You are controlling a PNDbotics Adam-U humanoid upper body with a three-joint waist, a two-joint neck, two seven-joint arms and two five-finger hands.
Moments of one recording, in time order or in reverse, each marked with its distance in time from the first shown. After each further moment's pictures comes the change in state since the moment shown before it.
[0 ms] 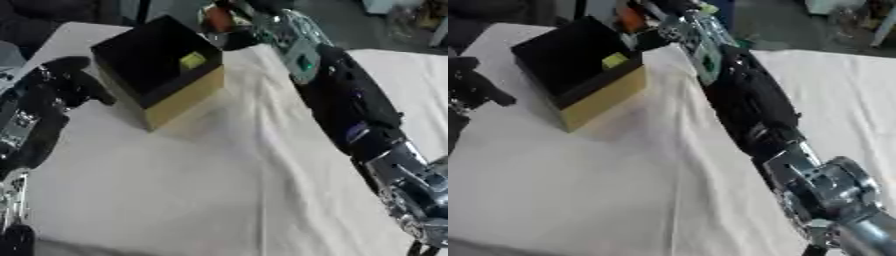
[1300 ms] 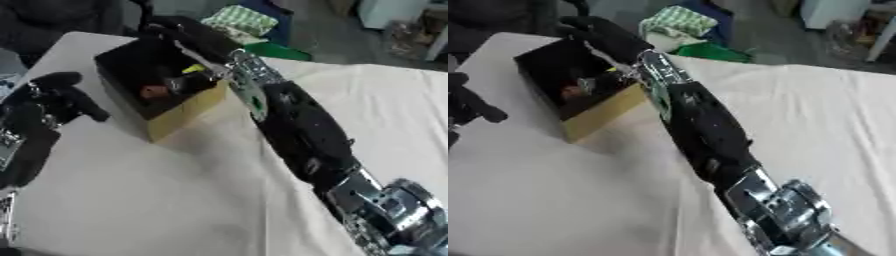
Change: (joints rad) left arm -0.002 -0.009 -0.004 -0.024 0.003 0.015 -0.001; right arm 0.009 0.080 -0.008 0.055 0.302 -0.011 -0.182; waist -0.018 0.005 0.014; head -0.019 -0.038
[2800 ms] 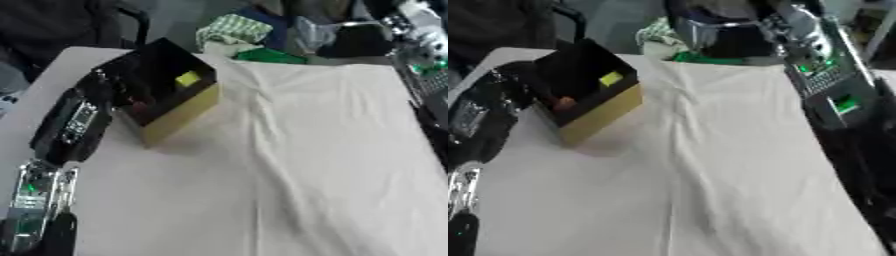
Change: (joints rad) left arm 0.060 0.028 0.068 0.024 -0.058 -0.017 0.104; right arm 0.377 -0.365 0.102 -0.985 -1.125 0.221 0.242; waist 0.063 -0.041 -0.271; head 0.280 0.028
